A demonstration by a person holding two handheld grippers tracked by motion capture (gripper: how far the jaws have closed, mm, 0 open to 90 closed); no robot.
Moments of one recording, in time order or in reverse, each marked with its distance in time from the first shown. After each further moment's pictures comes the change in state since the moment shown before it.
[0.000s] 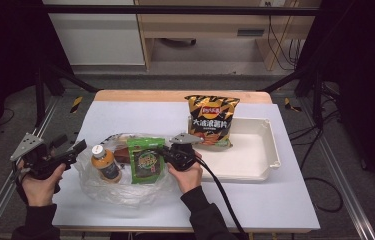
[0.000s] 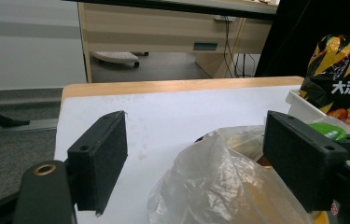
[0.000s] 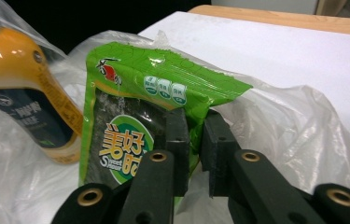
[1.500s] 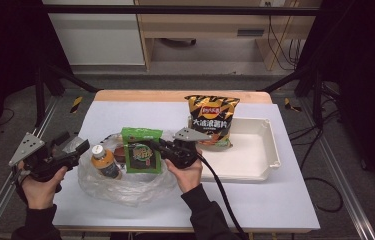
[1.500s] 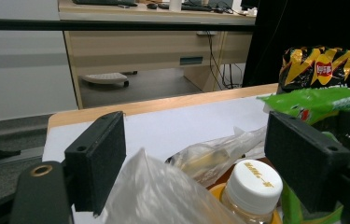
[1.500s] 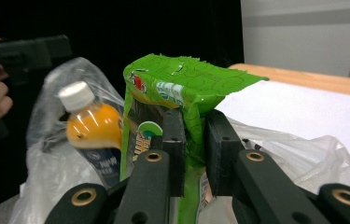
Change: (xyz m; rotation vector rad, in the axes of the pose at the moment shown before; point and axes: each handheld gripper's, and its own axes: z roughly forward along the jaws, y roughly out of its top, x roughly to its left) left arm -0.020 0.011 -0.009 -0.068 -0.051 0.079; right arm 0.015 0.027 -0.031 -0.192 0.160 0.006
